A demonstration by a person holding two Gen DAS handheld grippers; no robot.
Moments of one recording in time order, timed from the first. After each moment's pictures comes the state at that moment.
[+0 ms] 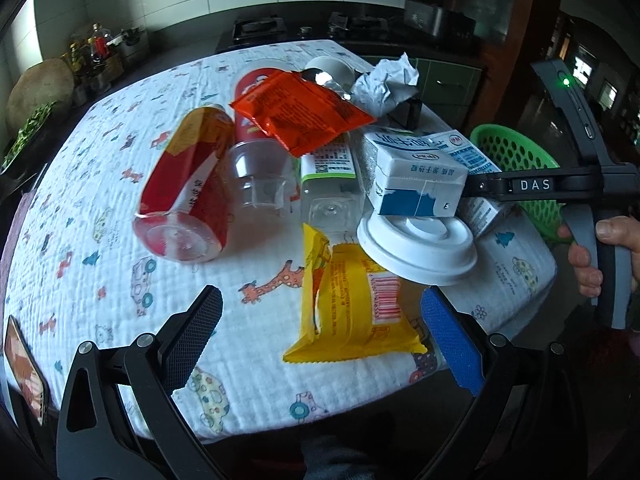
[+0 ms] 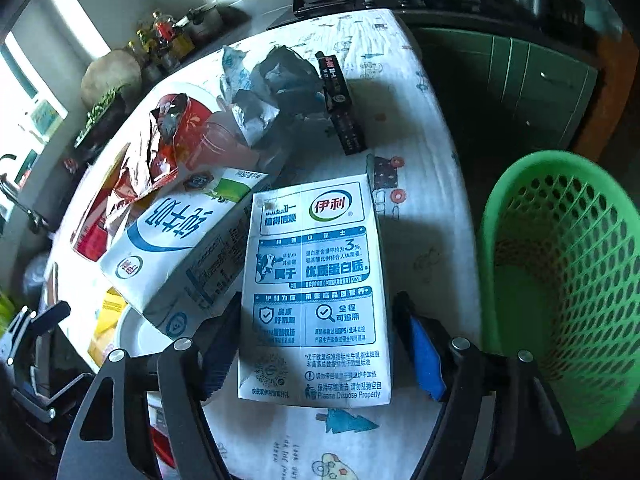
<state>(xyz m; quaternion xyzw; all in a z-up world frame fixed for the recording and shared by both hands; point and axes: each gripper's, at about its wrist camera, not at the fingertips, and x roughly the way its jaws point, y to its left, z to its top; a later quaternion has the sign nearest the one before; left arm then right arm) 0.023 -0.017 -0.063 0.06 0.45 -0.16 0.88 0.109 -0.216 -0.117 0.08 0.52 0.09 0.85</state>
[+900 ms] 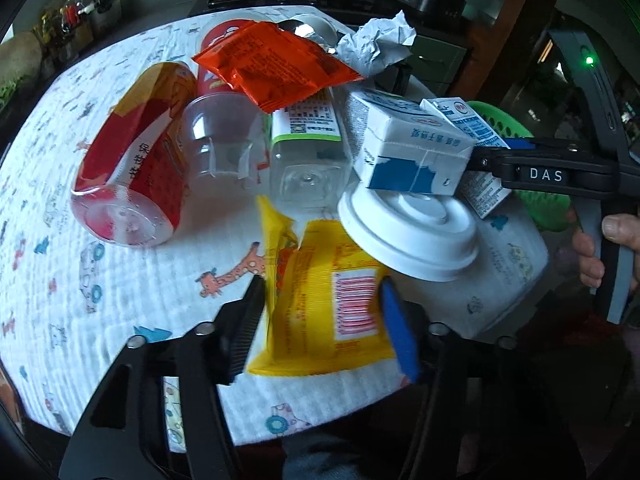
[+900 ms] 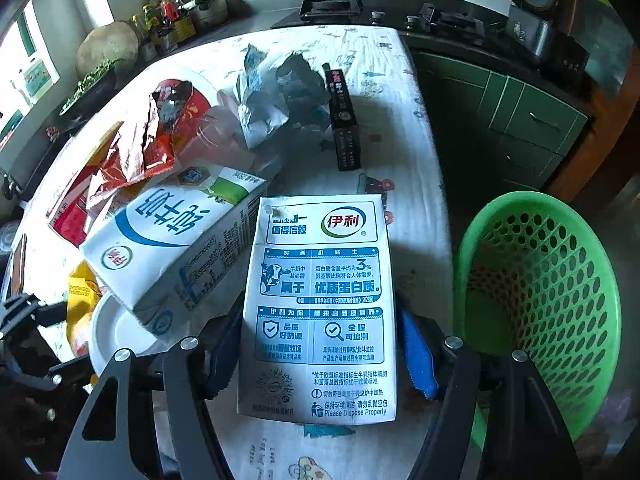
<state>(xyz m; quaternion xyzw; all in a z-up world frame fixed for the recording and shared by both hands) 0.039 -0.020 -0.089 0.04 0.50 -0.20 0.84 0.105 -0.206 -0.106 0.01 0.50 0.06 0.86</state>
